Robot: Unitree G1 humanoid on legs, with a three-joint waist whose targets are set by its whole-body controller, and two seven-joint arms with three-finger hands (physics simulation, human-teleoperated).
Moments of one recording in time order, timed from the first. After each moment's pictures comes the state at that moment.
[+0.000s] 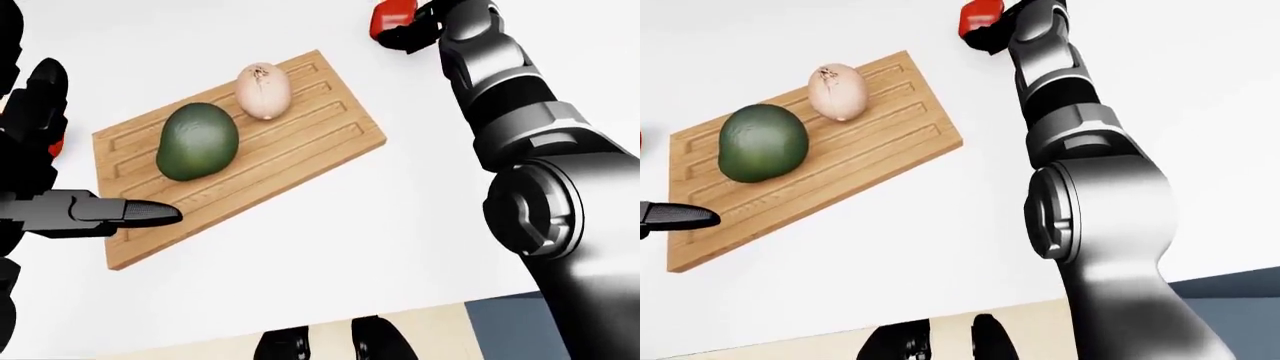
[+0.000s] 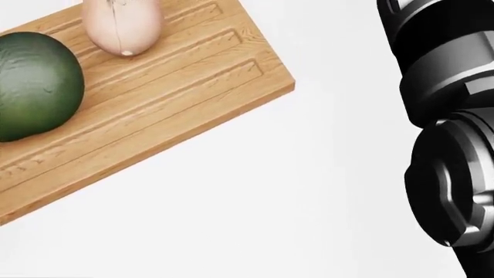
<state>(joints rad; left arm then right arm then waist) -0.39 0.71 0.70 -0.99 -0.75 1.19 0.15 -1.68 -0.29 -0.23 1.39 -0.47 0.12 -0.21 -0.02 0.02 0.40</state>
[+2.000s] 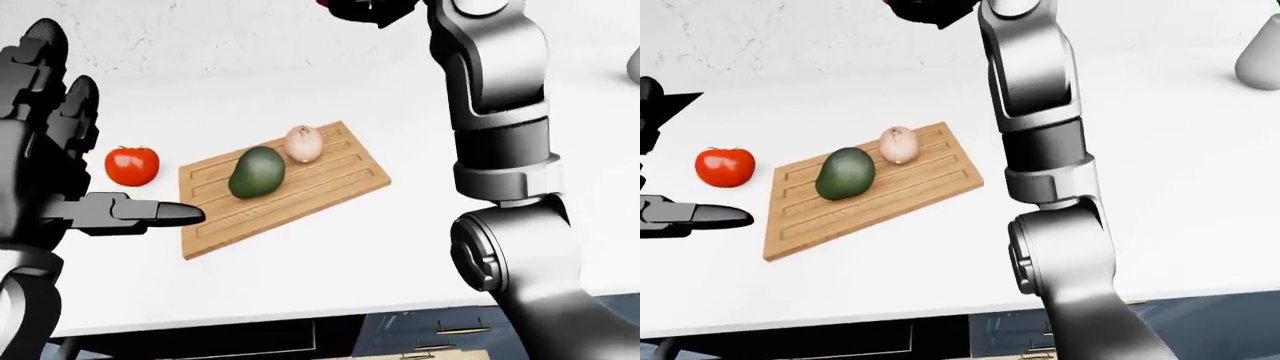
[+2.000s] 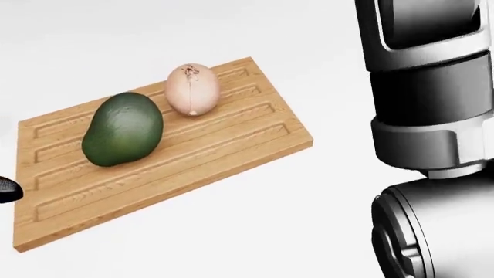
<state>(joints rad) -0.41 0.55 0.55 -1.02 -0.37 1.20 -0.05 -1.42 -0.19 -0.05 0.40 -0.13 0.57 0.01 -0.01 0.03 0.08</state>
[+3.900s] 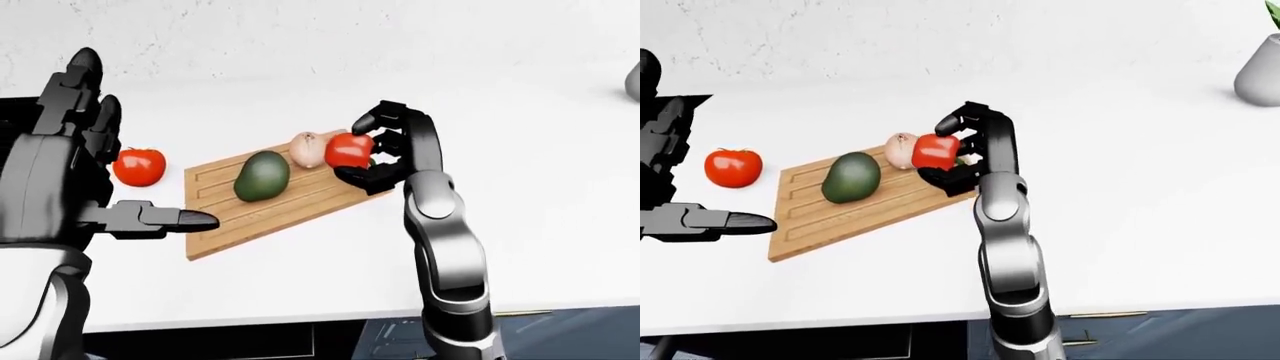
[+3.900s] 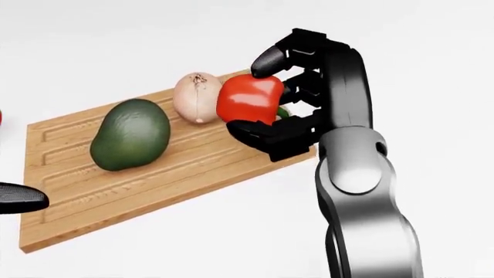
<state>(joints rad) -0.38 0.41 0.42 -0.99 0.00 1.12 -0.28 -0.61 0.06 0.08 -0.34 -0.32 0.86 -0.10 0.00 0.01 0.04</state>
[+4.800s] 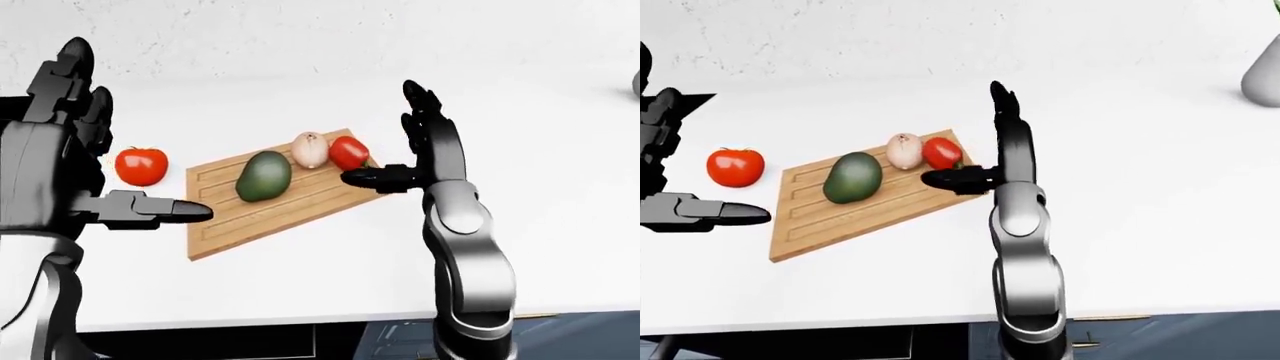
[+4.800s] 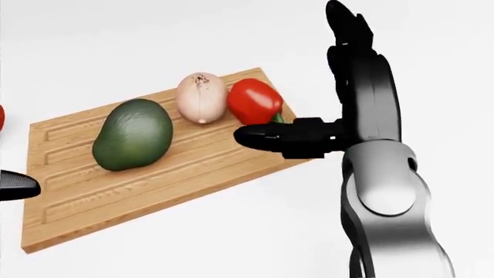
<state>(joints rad) -0.42 0.43 0.42 -0.95 0.05 1.13 -0.32 -0.55 0.05 0.07 -0.53 -0.33 0.98 -0.05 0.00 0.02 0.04</state>
